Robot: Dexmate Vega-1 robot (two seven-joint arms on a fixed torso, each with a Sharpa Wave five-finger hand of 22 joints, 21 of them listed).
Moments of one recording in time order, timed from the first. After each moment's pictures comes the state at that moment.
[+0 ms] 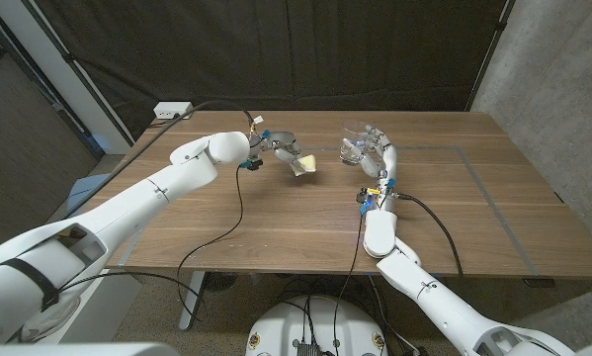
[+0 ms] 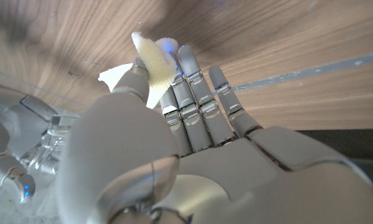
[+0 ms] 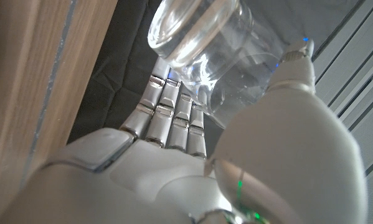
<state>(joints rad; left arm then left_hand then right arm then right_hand) 0.49 0.72 0.74 -1.65 0.30 0.10 -0.39 1.07 0.07 0.39 -0.14 0.20 1.12 -0.02 0.35 0.23 1.16 -0.10 0.29 0.41 0.95 -0.14 0.58 0.53 0.35 0.01 0.95 0.21 -0.94 -0.25 -0.52 -1.29 -0.16 0.61 -0.82 1.04 -0.12 0.06 -0.14 0.21 0.51 0.07 0.40 0.23 0.59 0.03 0.57 0.41 0.77 0.02 0.47 0.72 0.50 -0.05 0.93 0.31</state>
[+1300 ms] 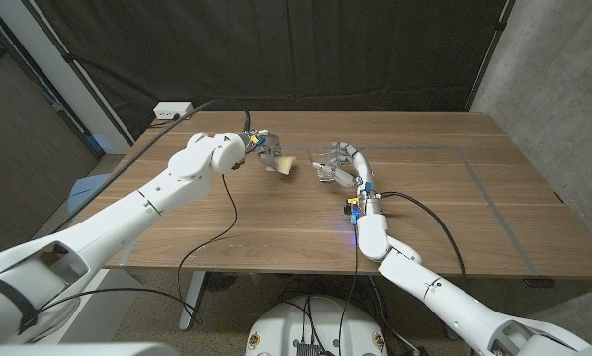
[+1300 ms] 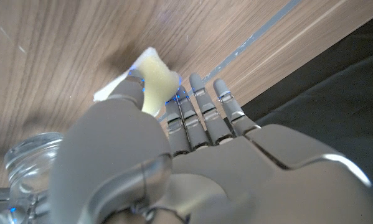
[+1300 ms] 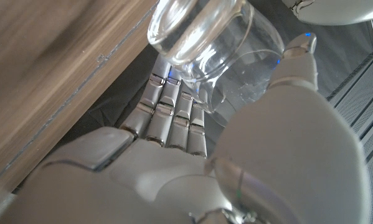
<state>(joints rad) 0.57 0.76 0.70 -1.83 0.91 0.26 -0.57 0.92 0.01 0.34 -0.05 0.19 0.59 -0.08 0.18 0.19 0.53 -0.07 0.17 0.25 0.49 -0.05 0.27 0.40 0.08 0.06 0.88 0.18 -0.90 -0.34 -0.66 -1.33 -0.21 0.37 -0.72 1.05 -0.13 0.06 -0.14 0.21 0.52 0.07 0.40 0.23 0.59 0.02 0.56 0.41 0.78 0.02 0.46 0.72 0.49 -0.05 0.96 0.30</state>
